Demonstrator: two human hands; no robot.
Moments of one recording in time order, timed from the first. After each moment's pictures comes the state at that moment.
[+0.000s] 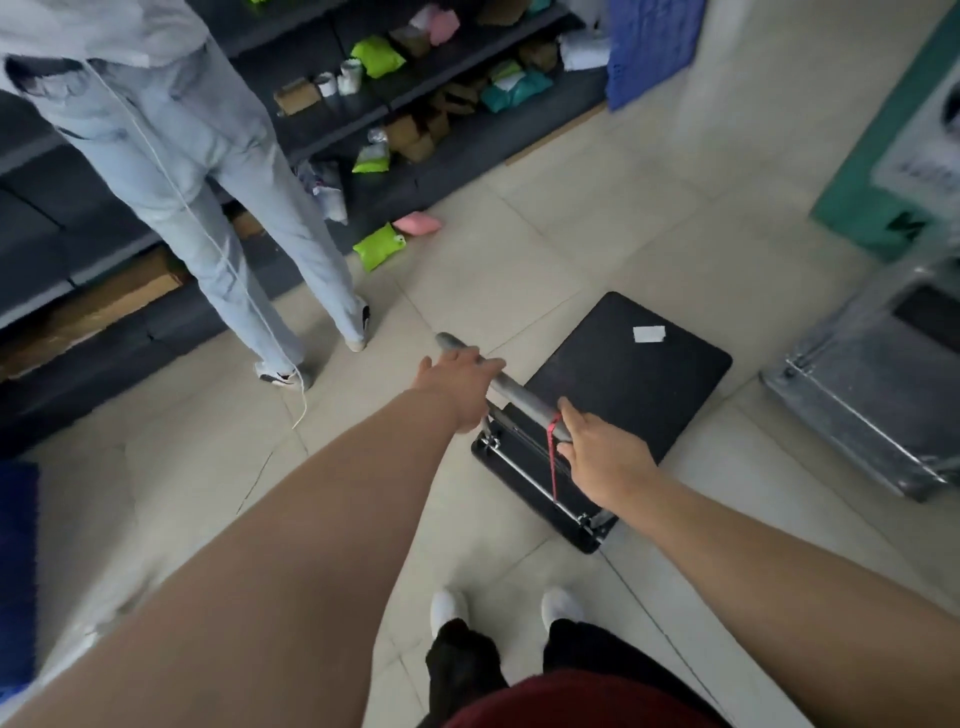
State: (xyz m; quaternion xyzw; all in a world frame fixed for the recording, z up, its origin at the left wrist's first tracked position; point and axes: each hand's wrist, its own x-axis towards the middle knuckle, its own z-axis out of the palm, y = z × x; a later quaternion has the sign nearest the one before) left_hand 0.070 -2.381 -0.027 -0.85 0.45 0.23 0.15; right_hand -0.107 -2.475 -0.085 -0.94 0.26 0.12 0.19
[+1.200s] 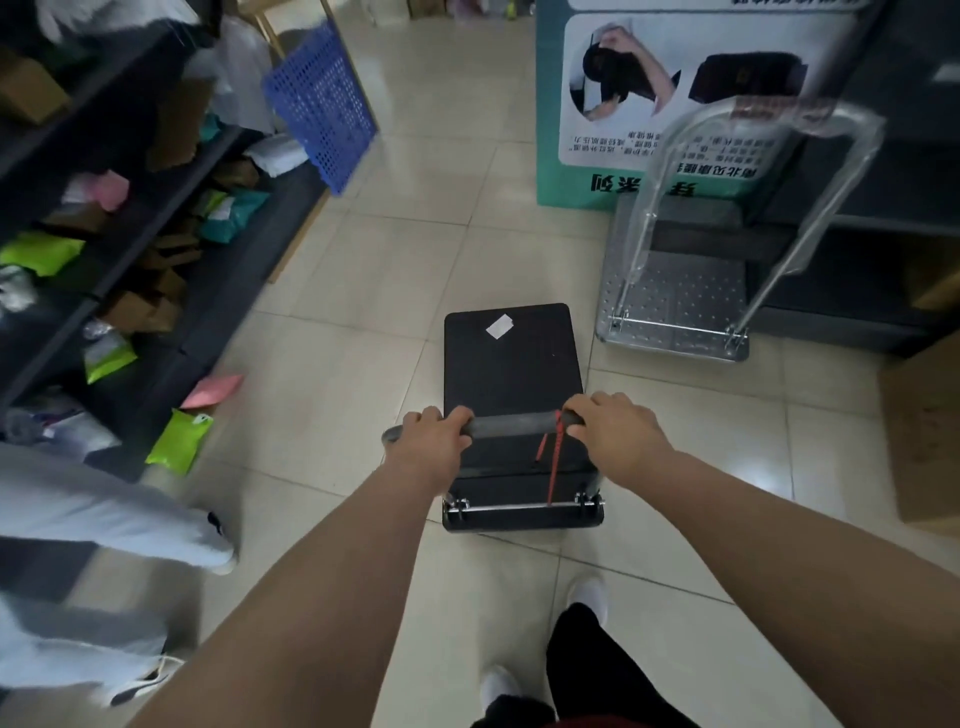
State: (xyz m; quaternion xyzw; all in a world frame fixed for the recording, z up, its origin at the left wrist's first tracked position) left_hand 0.135 -2.517 -0.070 -0.72 0.65 0.21 0.13; right_hand -0.093 -2.559 -0.084 -0.80 0.57 0.07 0.18
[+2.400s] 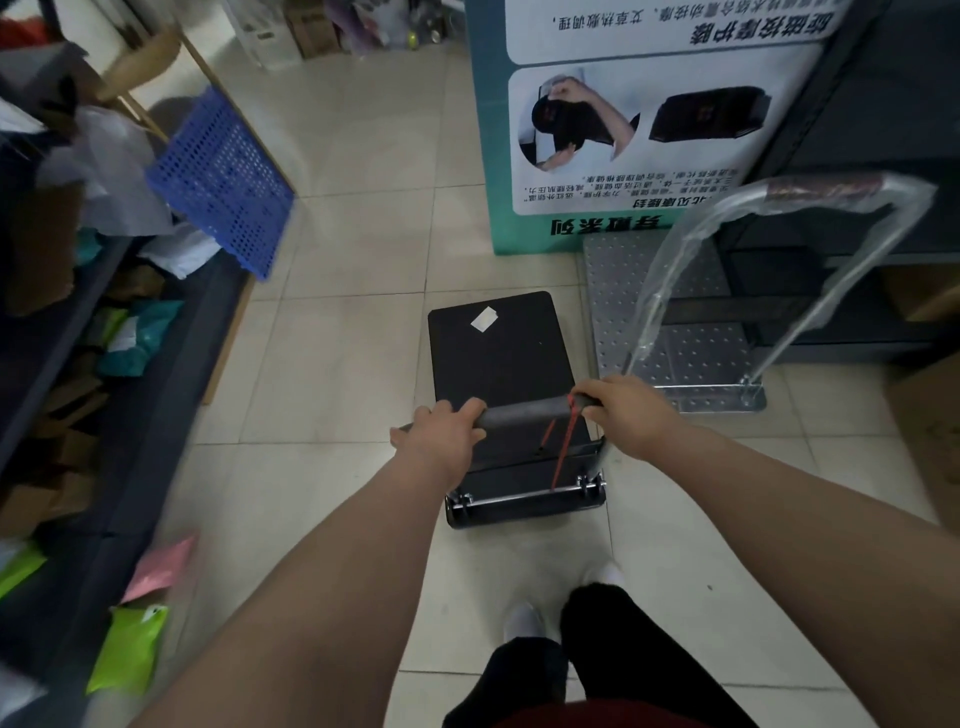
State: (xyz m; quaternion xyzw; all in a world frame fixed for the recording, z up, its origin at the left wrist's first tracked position) left_hand 0.228 -2.870 -0.069 -0.64 0.72 0.20 0.17; right_hand -0.010 -2.876 -0.076 -0.72 0.65 0.02 0.25
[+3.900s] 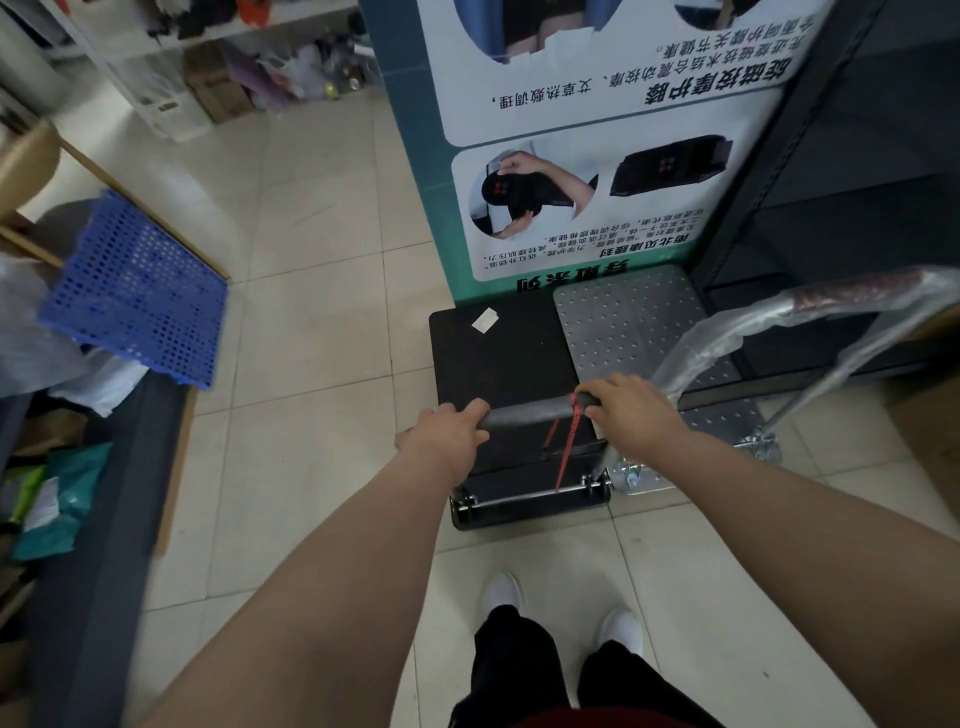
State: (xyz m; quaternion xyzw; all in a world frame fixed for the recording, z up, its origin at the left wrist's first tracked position) left_hand 0.186 -3.163 -0.061 -0.56 0.77 0.21 0.21; right_hand -0.044 -3.120 -0.088 -0.65 0.72 0.00 0.21
